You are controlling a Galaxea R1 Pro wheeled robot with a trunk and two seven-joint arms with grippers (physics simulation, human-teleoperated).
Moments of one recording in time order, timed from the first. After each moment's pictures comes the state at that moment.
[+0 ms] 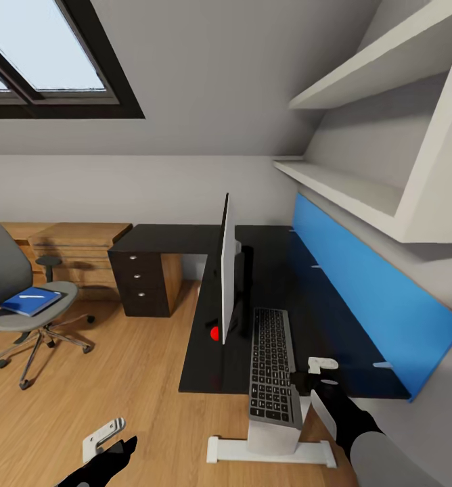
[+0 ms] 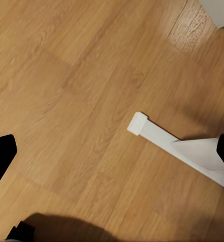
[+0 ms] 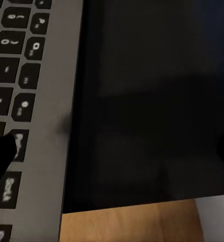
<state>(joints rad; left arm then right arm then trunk) 0.01 -0.05 0.17 -1.36 0.45 0.55 0.24 -0.63 -0.01 0.04 -0.50 -0.11 0.24 -0.14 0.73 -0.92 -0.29</state>
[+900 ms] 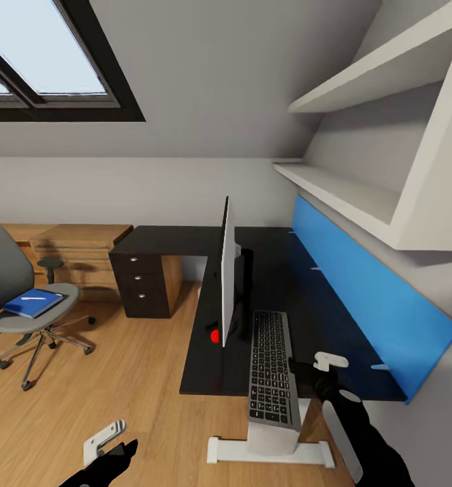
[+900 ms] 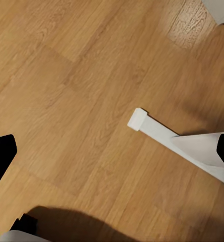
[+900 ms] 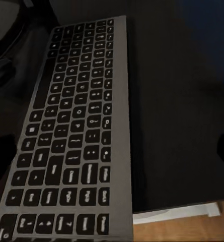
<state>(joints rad) 0.01 -0.05 0.17 -1.34 0.45 0.55 0.24 -0.32 -0.01 0.04 -1.19 -0.27 0.37 -0.14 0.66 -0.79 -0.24</state>
